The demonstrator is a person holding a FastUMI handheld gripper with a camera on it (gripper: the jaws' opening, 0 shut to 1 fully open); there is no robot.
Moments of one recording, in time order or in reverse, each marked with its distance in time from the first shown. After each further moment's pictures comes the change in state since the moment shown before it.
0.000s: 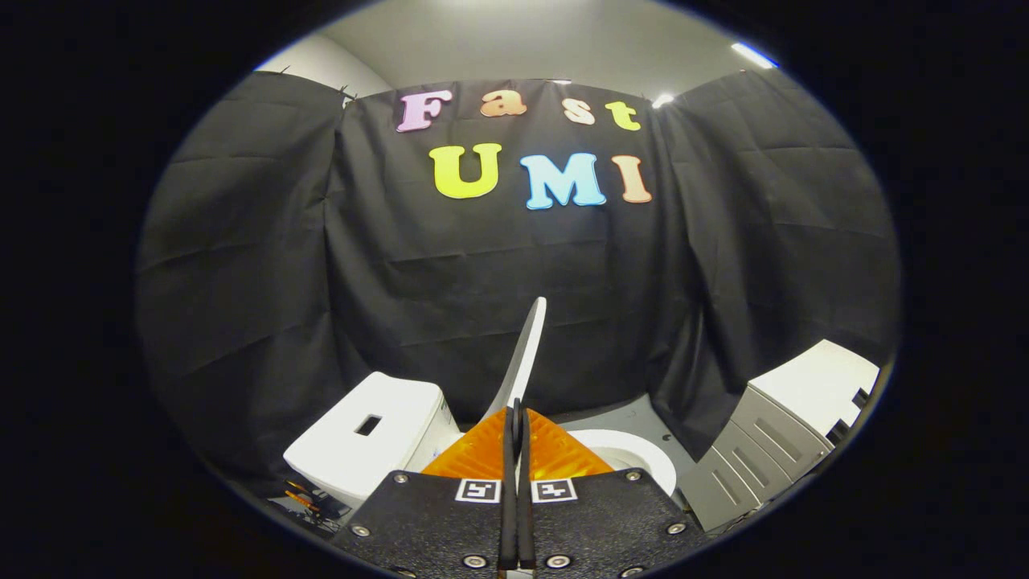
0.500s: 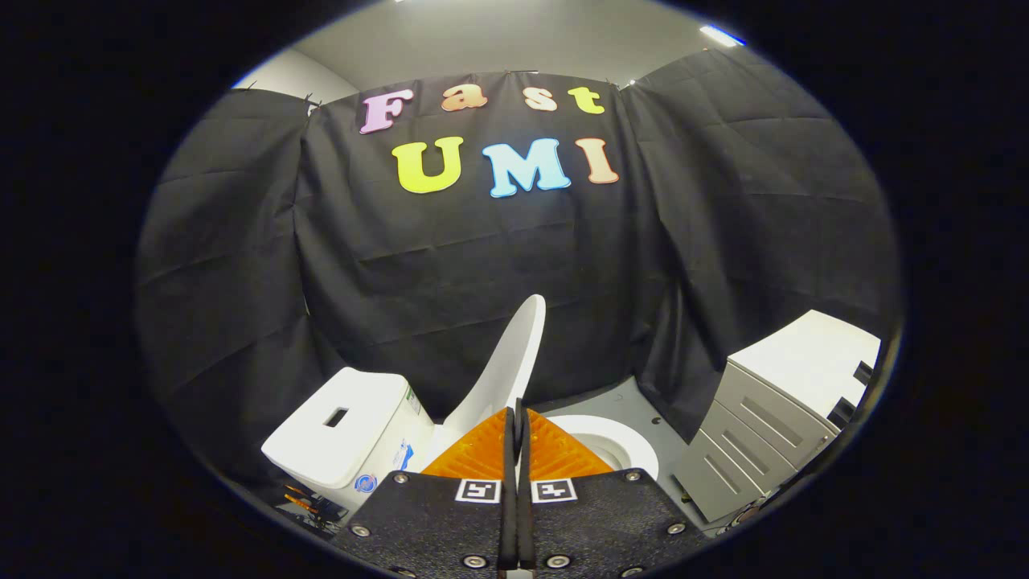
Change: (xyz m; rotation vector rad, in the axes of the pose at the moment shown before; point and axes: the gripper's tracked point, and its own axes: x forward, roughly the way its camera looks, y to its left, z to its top) arm 0.001 -0.068 -0.031 0.081 0.033 -0.048
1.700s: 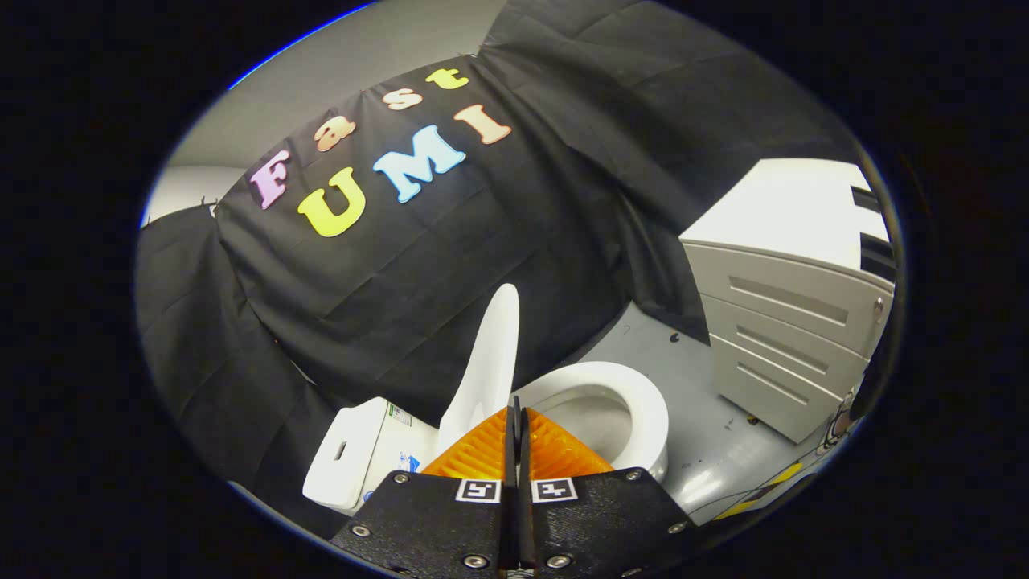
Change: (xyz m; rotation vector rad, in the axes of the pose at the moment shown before) arm 0.018 -0.119 -0.086 0.443 0.073 -0.012
